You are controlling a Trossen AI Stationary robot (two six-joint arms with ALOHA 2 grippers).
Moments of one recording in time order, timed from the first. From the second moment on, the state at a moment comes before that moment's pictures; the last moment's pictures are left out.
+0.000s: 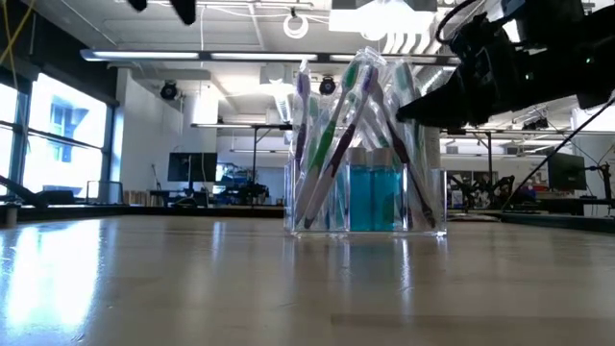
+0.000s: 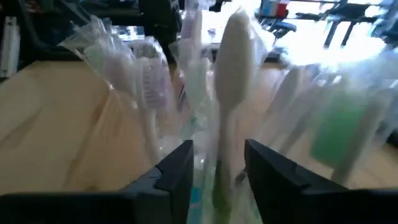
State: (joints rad) left arm -0.52 1.68 1.66 -1.25 -0.32 -0.03; right arm 0.12 1.27 0.26 0.82 0.27 0.02
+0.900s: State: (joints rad) left arm -0.52 0.50 0.50 -0.52 -0.38 -0.27; right arm 0.31 0.58 0.36 0.11 0.30 0.17
